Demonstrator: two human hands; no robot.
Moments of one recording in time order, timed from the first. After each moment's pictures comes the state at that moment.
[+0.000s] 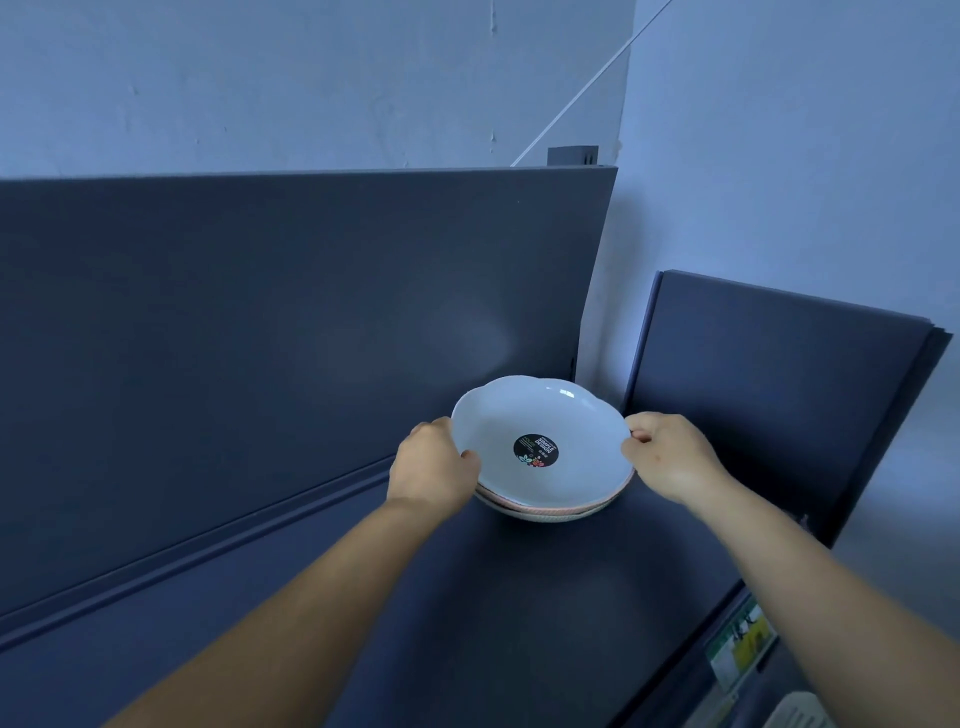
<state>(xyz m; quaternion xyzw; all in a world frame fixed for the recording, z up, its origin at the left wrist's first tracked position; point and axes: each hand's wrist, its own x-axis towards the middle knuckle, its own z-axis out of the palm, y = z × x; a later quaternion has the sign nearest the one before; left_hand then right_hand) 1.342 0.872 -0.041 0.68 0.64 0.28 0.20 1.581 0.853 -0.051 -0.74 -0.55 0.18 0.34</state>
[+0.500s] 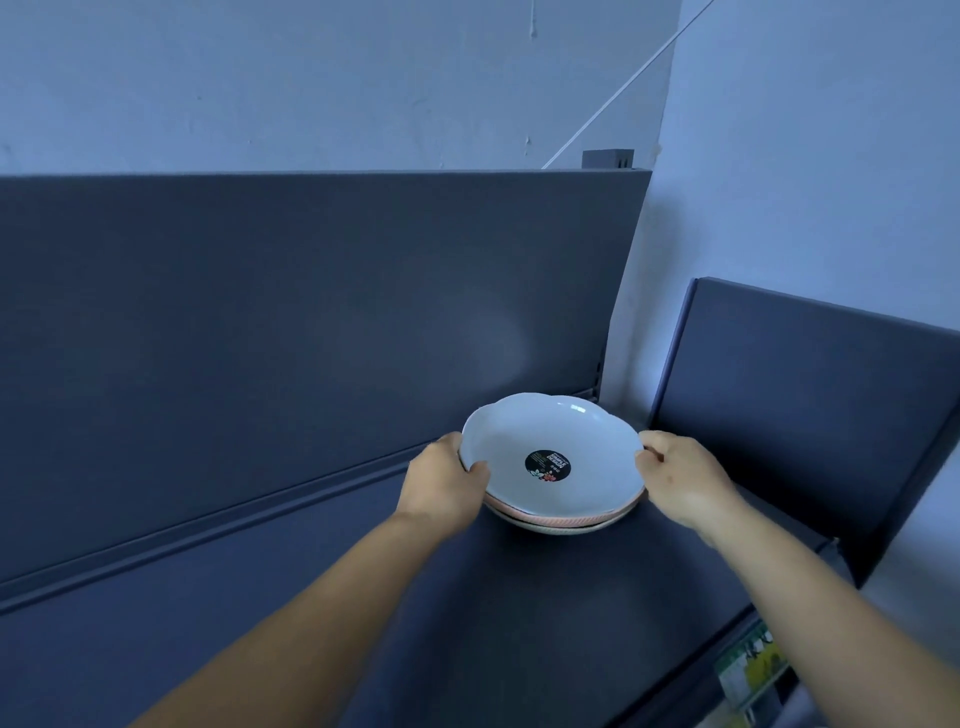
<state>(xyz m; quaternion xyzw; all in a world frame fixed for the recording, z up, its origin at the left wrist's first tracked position) 1.335 0.850 -0.051 0.64 0.64 0.32 0.28 1.574 0.844 -0.058 -0.73 -0.57 0.19 0.32</state>
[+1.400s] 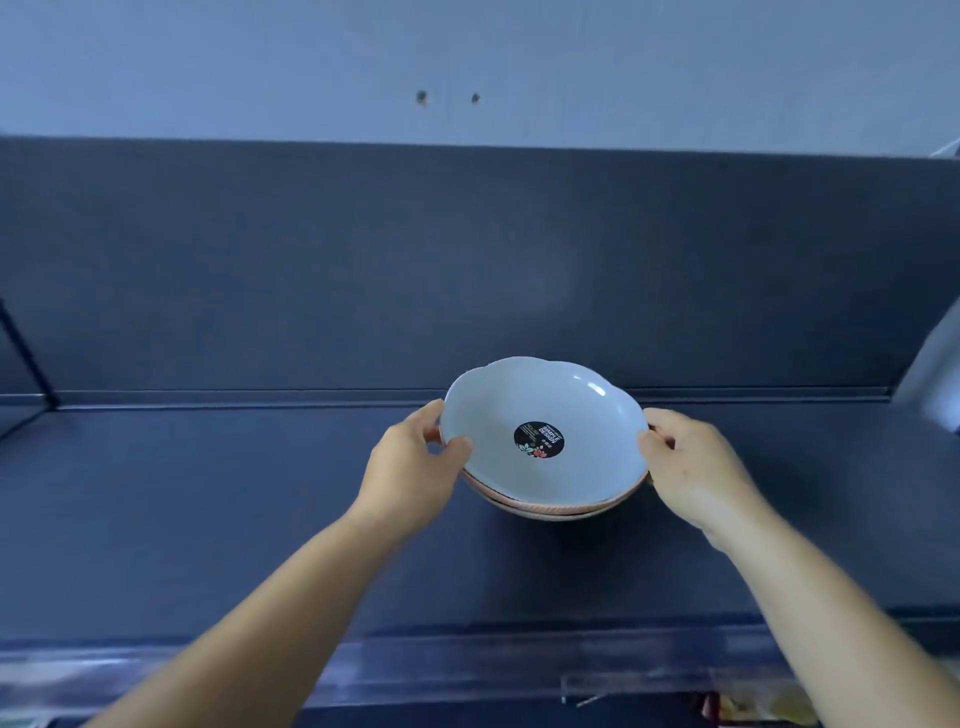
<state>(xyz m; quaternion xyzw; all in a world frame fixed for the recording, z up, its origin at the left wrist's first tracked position) 1.078 0.581 -0.032 0.47 0.71 0.48 0.23 1.296 0.673 -0.027 -0.55 -0.72 0.28 0.32</state>
